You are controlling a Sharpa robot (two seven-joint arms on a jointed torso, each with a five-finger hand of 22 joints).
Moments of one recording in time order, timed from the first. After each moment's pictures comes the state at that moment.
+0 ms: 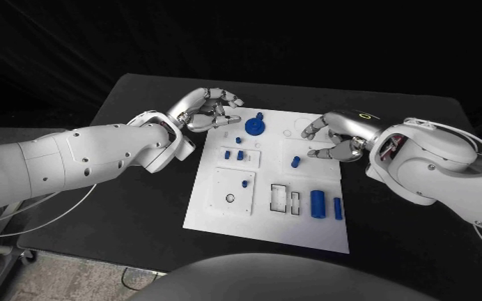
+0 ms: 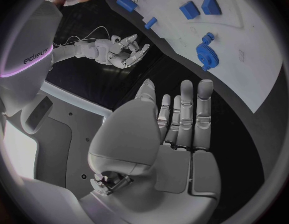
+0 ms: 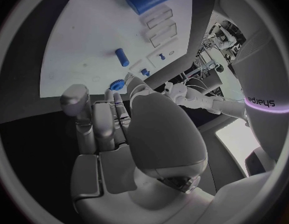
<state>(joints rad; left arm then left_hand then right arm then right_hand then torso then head) 1.13 -0.91 -0.15 1.43 -0.76 -0.47 0.56 1.47 0.07 -0.12 0.28 0.21 0.67 0.09 0.33 0.31 0.46 0.11 0.75 0.51 0.87 0.06 0.96 0.50 0.13 1.02 0.17 0.72 1.31 1.22 -0.91 -0.11 1.75 -1.54 -0.18 -0.17 1.50 -0.11 0.14 0.20 0.23 0.91 0.17 0.08 0.20 0.75 0.12 0.38 0.22 1.39 0.04 1.29 1.08 0.13 1.33 0.14 0.89 1.31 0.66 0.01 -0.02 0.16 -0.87</state>
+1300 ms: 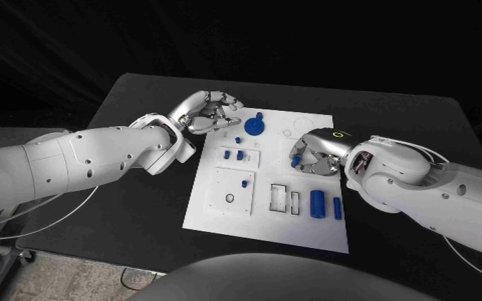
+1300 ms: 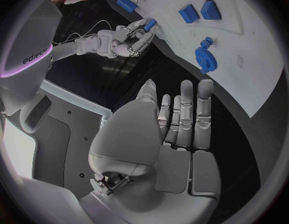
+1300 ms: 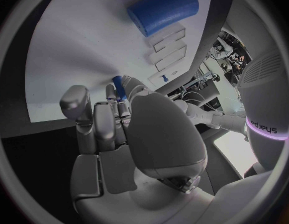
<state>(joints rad) 1.12 -0.90 -0.15 1.42 -0.75 -0.46 0.56 1.49 0.07 -0.12 0.28 0.24 0.67 0.09 0.34 0.30 0.46 0.11 0.76 0.50 0.87 0.06 0.96 0.49 0.13 1.02 0.17 0.71 1.31 1.13 -0.79 -0.11 1.63 -1.64 -0.17 -0.14 1.51 -0.10 0.20 0.17 0.30 0.99 0.16 0.11 0.17 0.96 0.10 0.38 0.14 1.41 0.03 1.31 1.08 0.13 1.35 0.13 0.93 1.31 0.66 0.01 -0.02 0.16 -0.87</state>
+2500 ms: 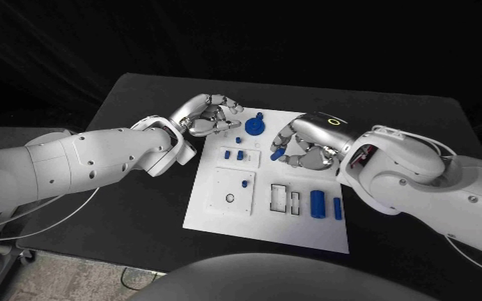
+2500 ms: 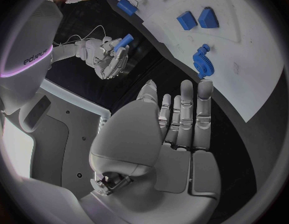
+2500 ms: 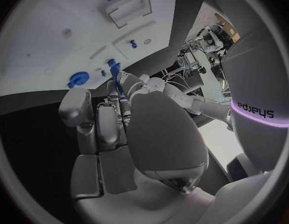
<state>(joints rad) 1.10 -0.89 -0.15 1.40 -0.74 -0.45 0.56 1.49 0.08 -0.12 0.29 0.25 0.68 0.11 0.34 0.29 0.46 0.11 0.76 0.49 0.87 0.06 0.96 0.49 0.13 1.02 0.17 0.71 1.31 1.20 -0.80 -0.10 1.82 -1.58 -0.27 -0.12 1.55 -0.10 0.27 0.11 0.30 1.12 0.11 0.18 0.25 1.09 0.07 0.36 0.13 1.43 -0.02 1.32 1.11 0.12 1.37 0.09 0.99 1.31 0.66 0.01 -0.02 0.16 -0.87</state>
